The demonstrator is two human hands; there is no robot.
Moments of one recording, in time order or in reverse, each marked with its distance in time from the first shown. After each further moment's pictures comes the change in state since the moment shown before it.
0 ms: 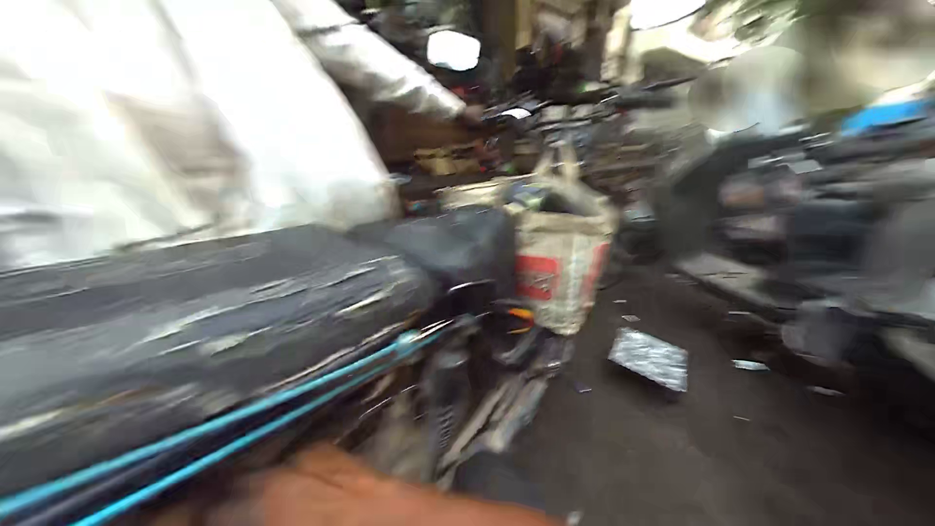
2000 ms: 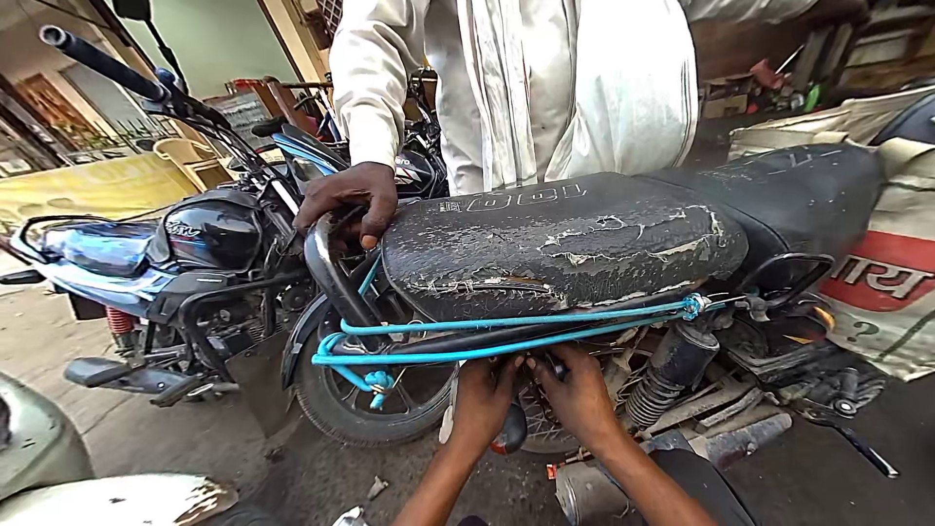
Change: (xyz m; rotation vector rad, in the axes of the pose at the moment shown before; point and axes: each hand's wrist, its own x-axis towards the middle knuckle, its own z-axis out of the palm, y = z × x) left_hand 0.007 -0.079 0.041 -0.162 0.483 0.175; right_hand 0.016 0.036 0.026 0.563 0.307 0.403
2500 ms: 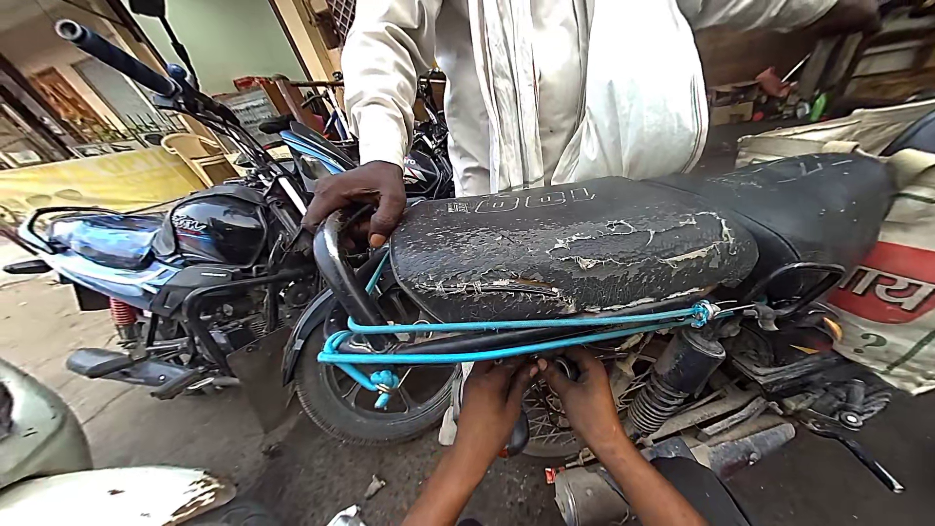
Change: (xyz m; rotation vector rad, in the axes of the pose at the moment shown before) left_hand -0.006 0.005 0.002 0.244 -0.007 0.159; right_hand 0.001 0.011 0.006 0.411 0.053 0.171
